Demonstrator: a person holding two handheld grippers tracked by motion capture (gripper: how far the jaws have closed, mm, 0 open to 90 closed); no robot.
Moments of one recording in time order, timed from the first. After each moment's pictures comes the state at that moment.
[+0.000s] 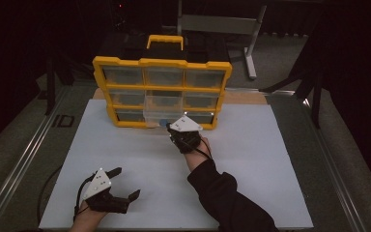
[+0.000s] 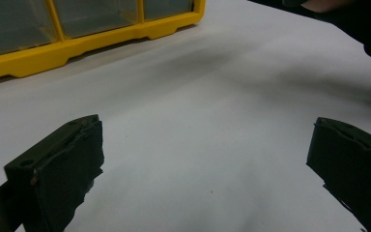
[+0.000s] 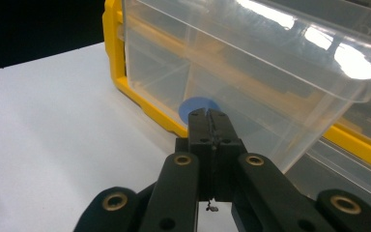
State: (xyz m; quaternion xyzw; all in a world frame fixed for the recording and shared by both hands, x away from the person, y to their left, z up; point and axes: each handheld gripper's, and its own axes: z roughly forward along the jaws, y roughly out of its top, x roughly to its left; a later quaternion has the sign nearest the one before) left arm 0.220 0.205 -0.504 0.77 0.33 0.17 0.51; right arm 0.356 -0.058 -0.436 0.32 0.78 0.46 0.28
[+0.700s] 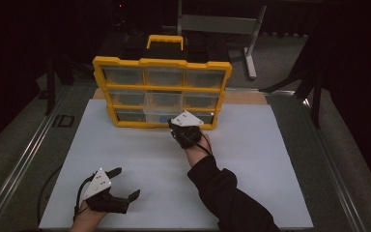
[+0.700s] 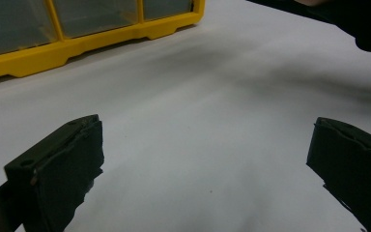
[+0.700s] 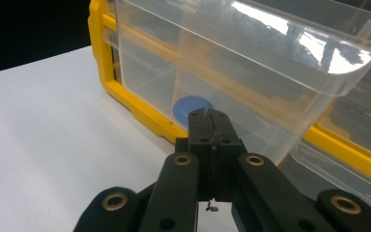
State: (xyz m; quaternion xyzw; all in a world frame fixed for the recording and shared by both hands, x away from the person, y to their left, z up) left arm 0.220 0.205 -0.504 0.77 0.33 0.17 0.51; right arm 0.369 -0.061 -0.433 0.33 0.78 0.46 0.28
